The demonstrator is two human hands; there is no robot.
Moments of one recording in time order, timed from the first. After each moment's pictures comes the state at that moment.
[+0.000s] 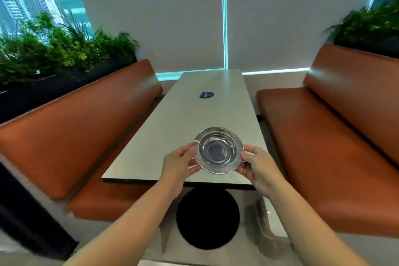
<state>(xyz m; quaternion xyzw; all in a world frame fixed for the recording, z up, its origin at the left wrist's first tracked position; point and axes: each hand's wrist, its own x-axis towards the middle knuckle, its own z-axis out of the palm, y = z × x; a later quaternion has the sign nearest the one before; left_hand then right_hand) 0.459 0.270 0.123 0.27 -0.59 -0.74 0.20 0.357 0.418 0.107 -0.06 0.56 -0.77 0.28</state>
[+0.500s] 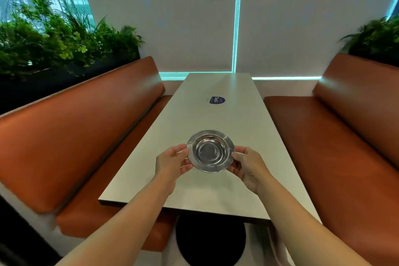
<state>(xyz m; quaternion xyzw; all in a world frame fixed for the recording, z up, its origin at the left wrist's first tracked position) 0.404 0.134 0.102 0.32 -0.57 -0.72 0.23 0.299 0.283 0.095 -0.06 0.59 -0.75 0.28</state>
